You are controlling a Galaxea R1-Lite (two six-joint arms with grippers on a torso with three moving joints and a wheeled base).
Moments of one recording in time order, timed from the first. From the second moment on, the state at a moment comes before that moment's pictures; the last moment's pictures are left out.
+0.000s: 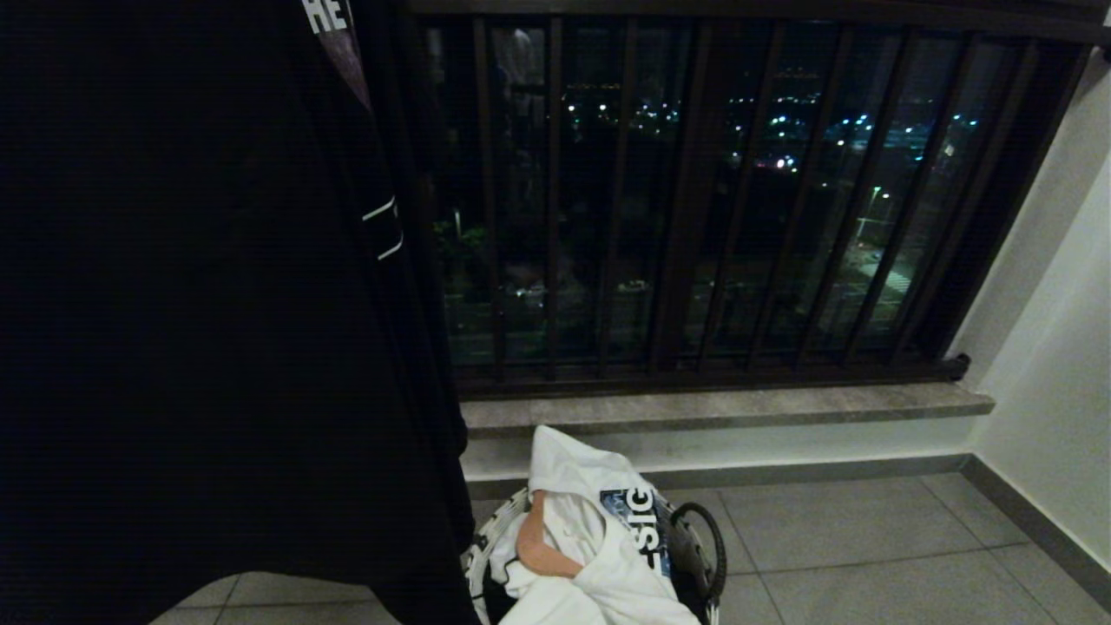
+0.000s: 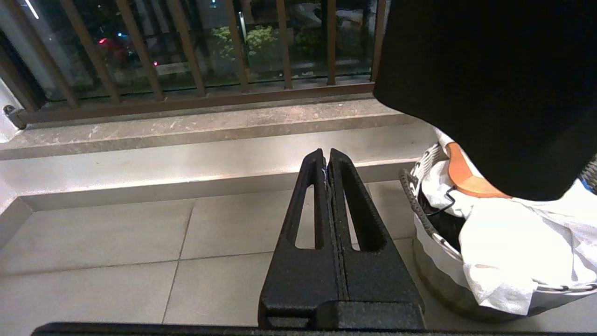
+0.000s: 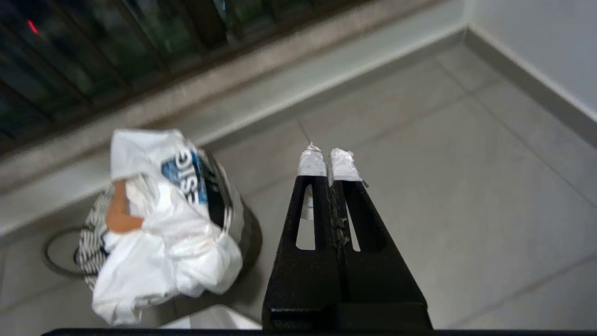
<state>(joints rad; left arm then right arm) 0.00 0.00 0.00 -0.01 -0.03 0.04 0.08 0.48 -0.97 0.82 -0.33 0.35</state>
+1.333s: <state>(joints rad) 0.00 0.00 0.00 -0.01 -0.03 0.04 0.00 0.00 -0.22 0.09 -0.01 0.07</state>
